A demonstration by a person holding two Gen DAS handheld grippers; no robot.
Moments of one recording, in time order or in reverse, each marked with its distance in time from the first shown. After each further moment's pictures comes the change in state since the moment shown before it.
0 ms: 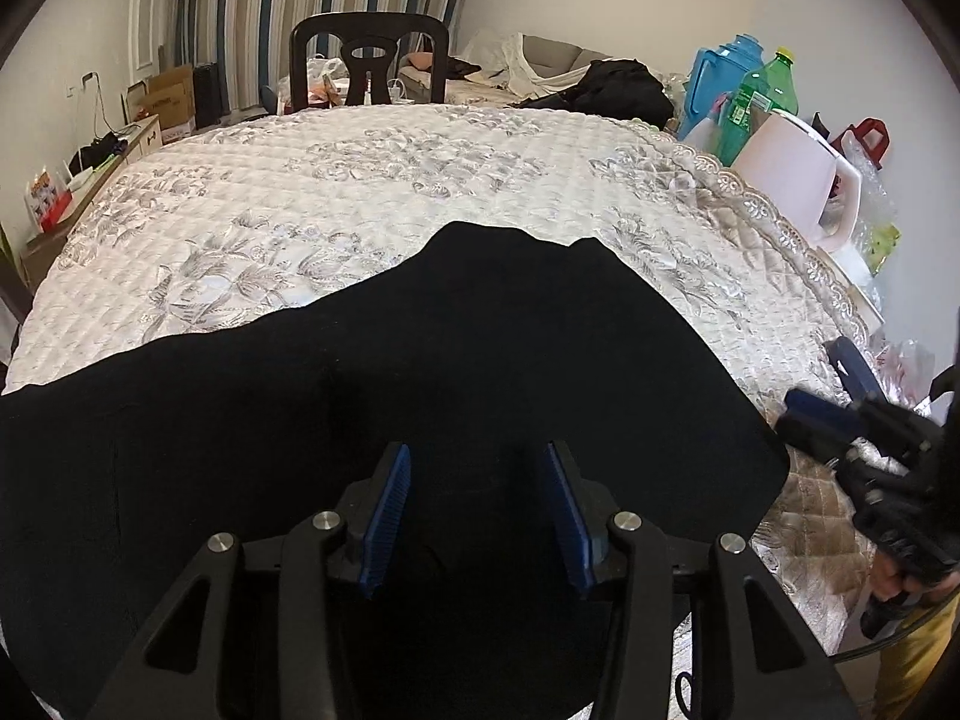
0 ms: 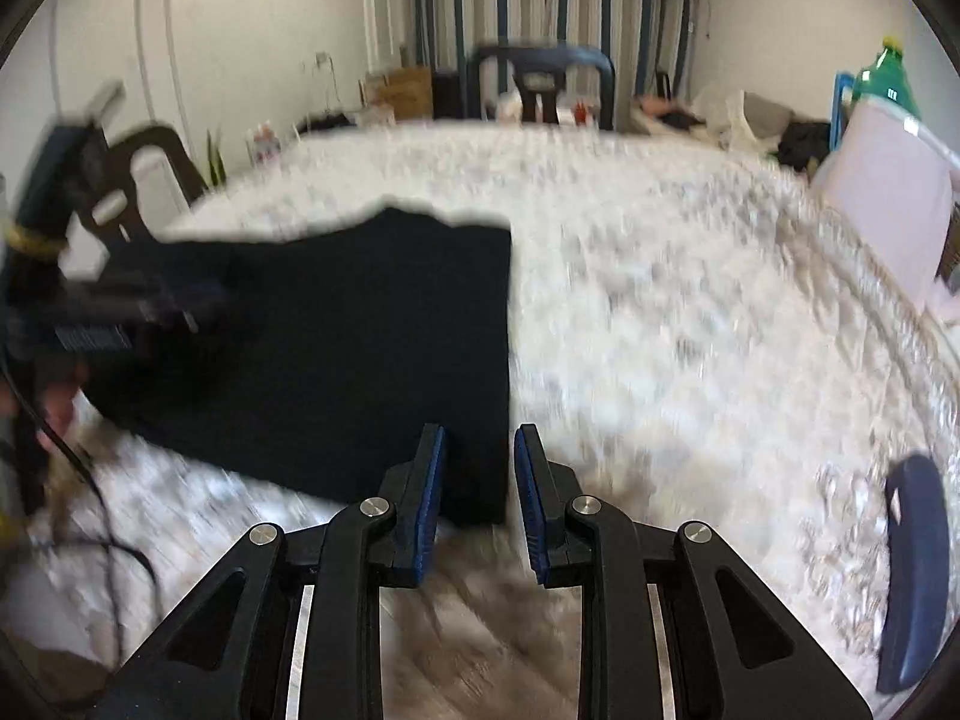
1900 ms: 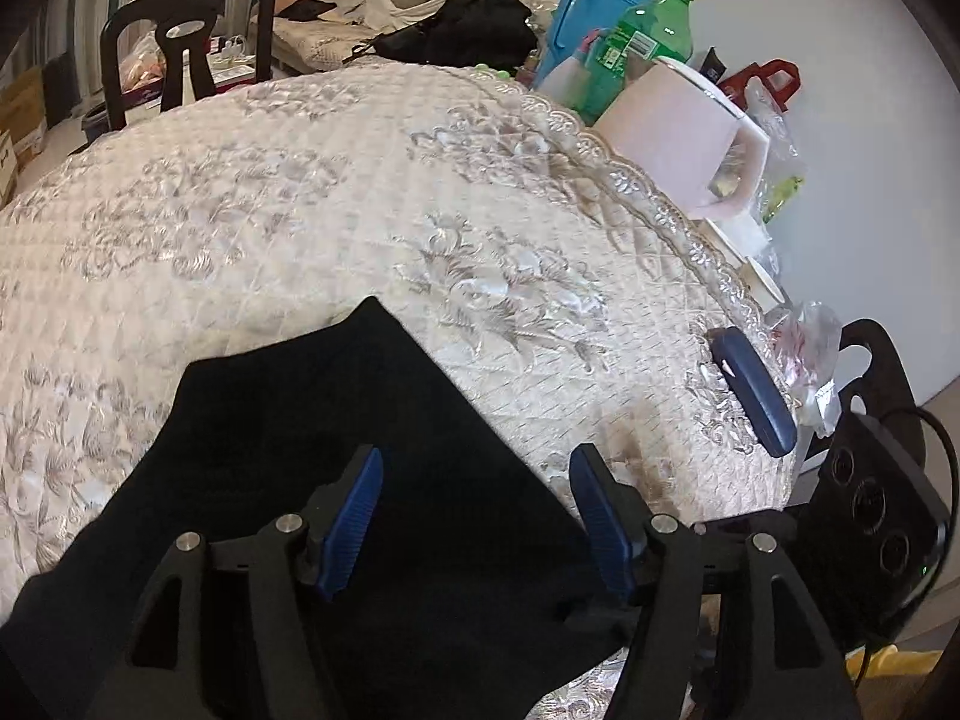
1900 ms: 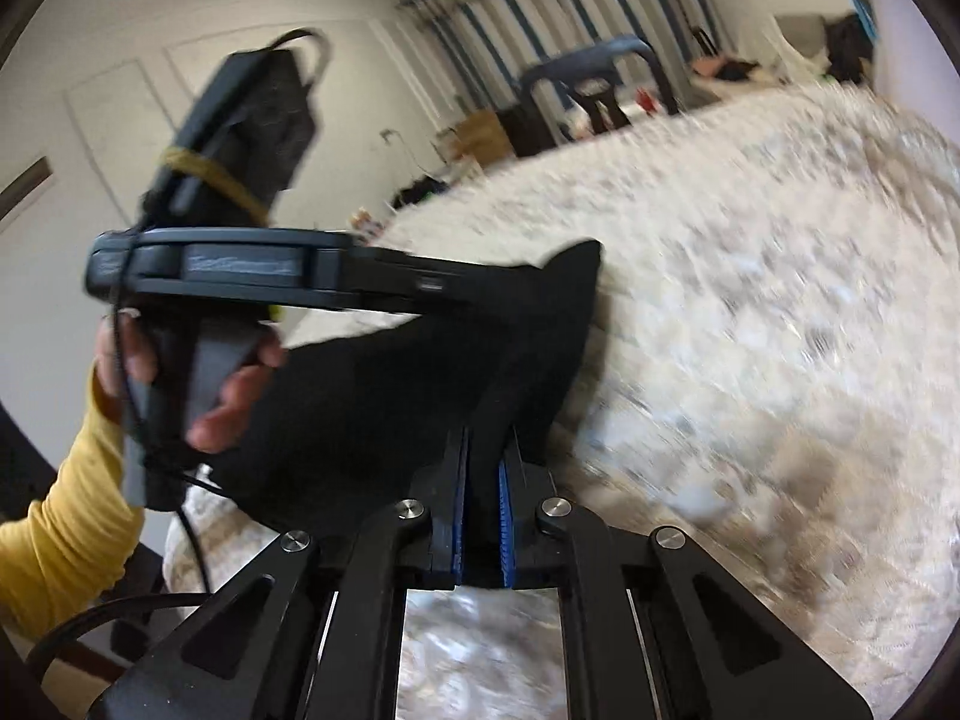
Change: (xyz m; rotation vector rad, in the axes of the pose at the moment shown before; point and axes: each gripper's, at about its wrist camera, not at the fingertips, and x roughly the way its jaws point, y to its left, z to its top) left arm 0.039 -0.075 0.097 0.162 0.218 -0.315; right arm 0.015 -0.008 0.006 0.240 -0.063 0.373
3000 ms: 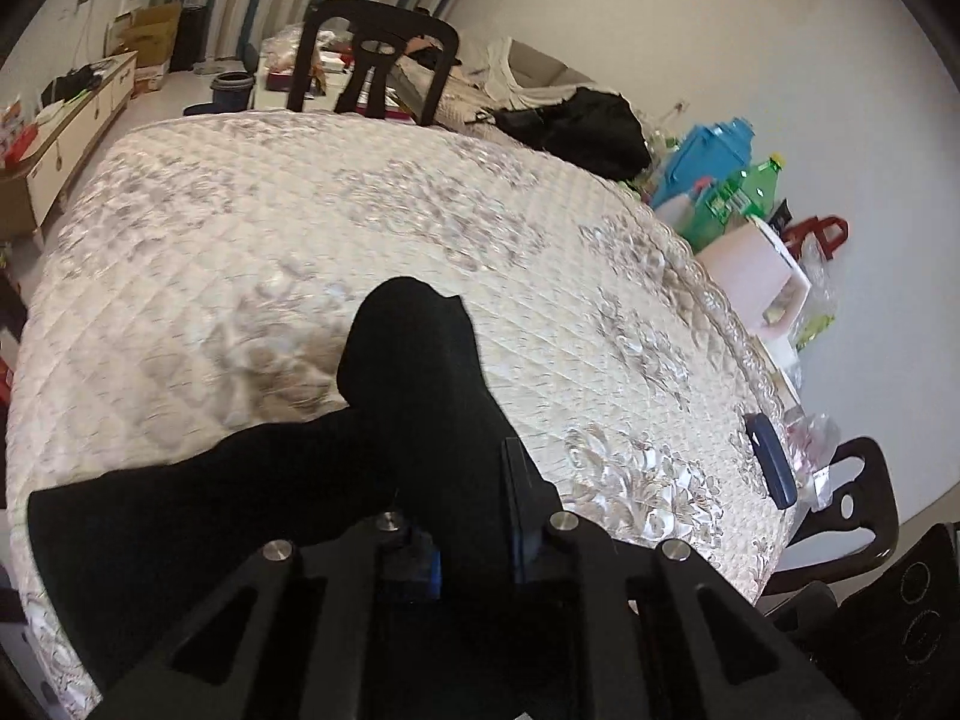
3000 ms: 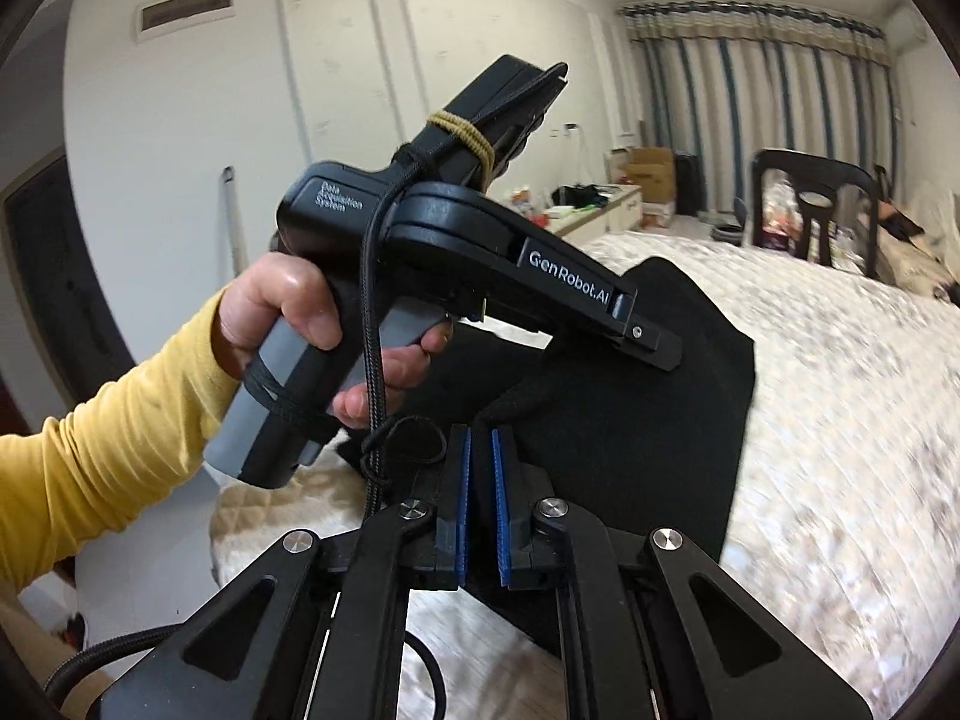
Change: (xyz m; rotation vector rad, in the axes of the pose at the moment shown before) left arm -0.118 0.128 -0.089 -0.280 -0.224 0.059; right arm 0.053 0.175 -0.007 -0.453 0.044 0.191
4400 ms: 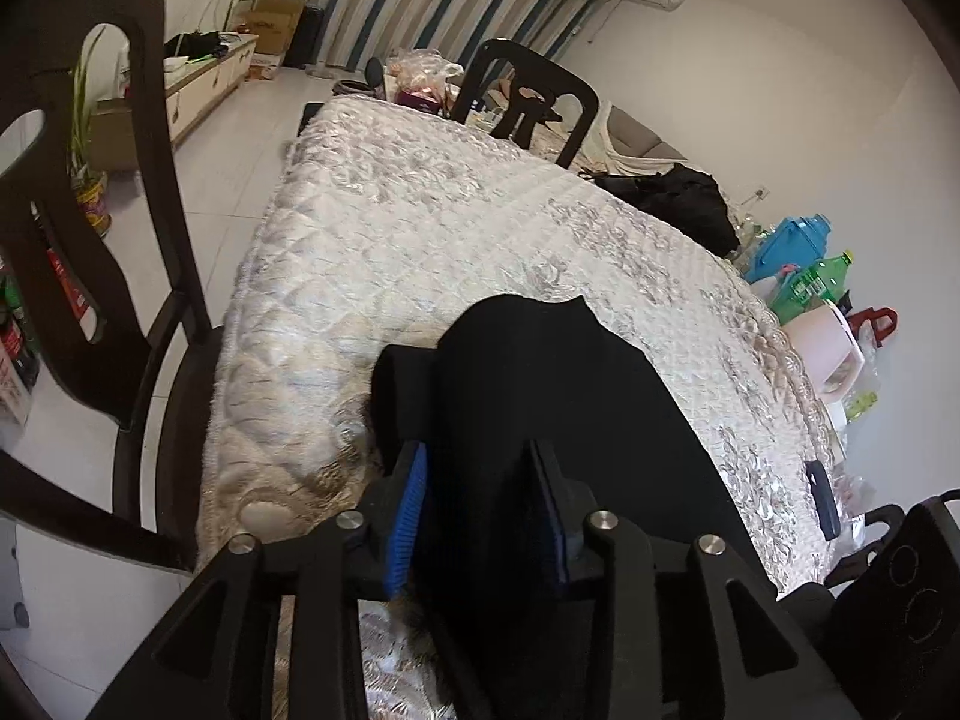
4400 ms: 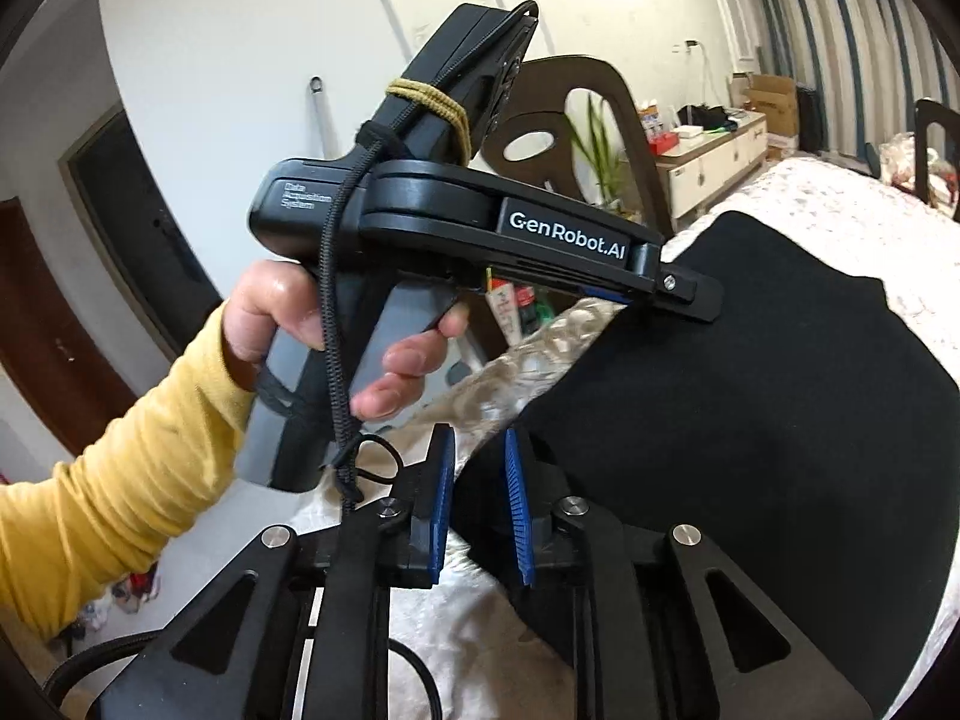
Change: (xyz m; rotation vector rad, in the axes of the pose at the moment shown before) left arm -0.064 0.140 -0.068 -0.185 -0.134 0.119; right arm 0.122 0.028 0.011 -0.031 0.209 0.276
